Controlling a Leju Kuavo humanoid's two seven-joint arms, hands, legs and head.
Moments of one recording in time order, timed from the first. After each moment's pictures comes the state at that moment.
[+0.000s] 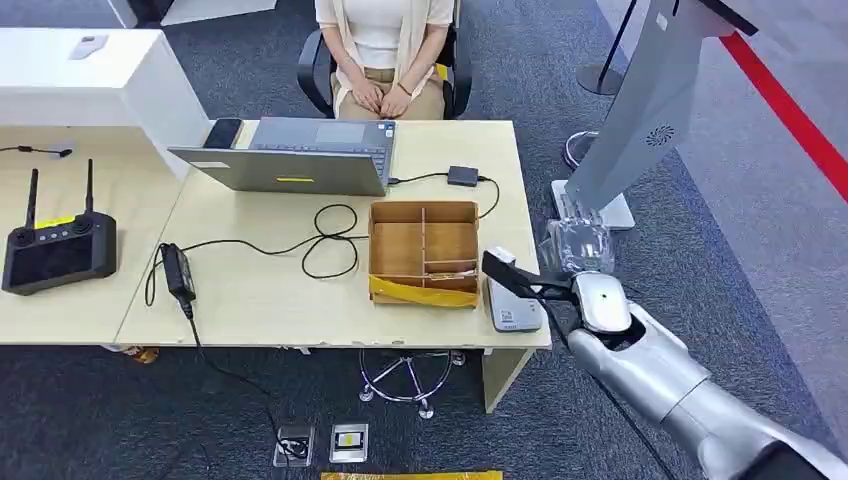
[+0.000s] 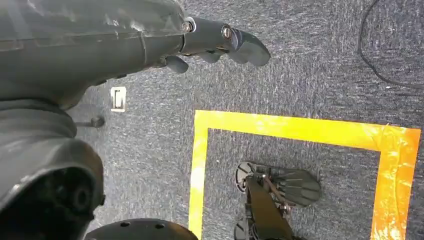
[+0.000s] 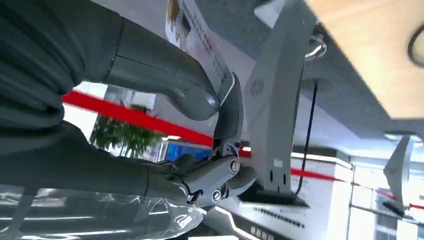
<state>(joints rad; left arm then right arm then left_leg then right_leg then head) -0.15 0.07 -1.18 -0.22 1.03 0.36 -0.05 -0.68 -0.44 0.89 -1.12 0.94 -0.02 0.65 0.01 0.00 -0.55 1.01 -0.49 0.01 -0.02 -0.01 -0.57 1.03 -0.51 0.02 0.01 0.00</state>
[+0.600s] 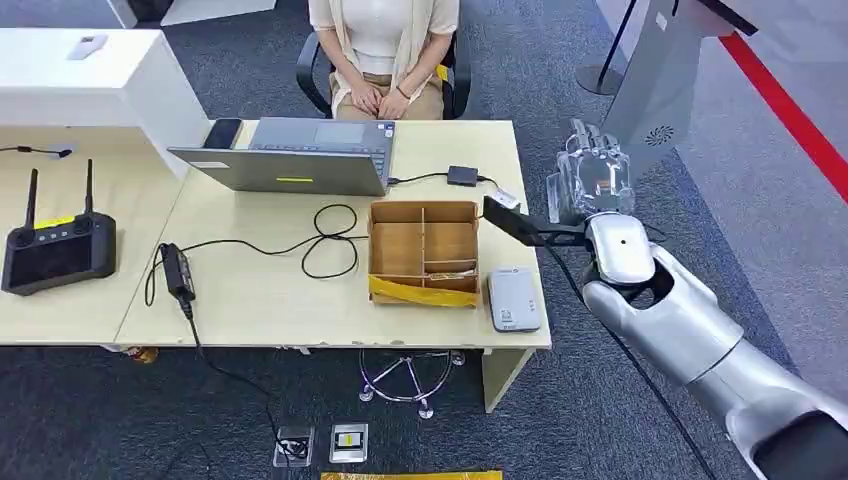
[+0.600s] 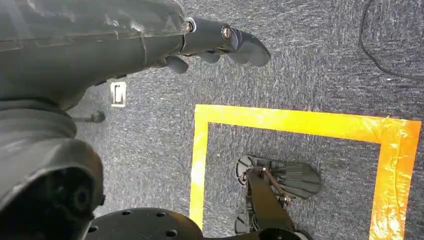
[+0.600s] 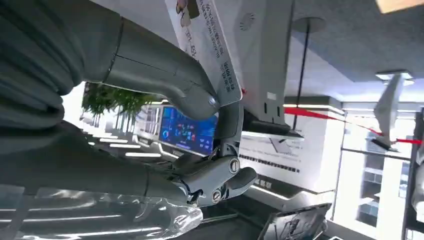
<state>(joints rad) -0.15 0.06 -1.18 -0.22 1.04 0.36 -0.05 -0.83 -0.47 0.87 -1.27 0.95 0.08 0.66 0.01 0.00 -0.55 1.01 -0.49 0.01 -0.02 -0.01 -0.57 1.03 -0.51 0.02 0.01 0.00</state>
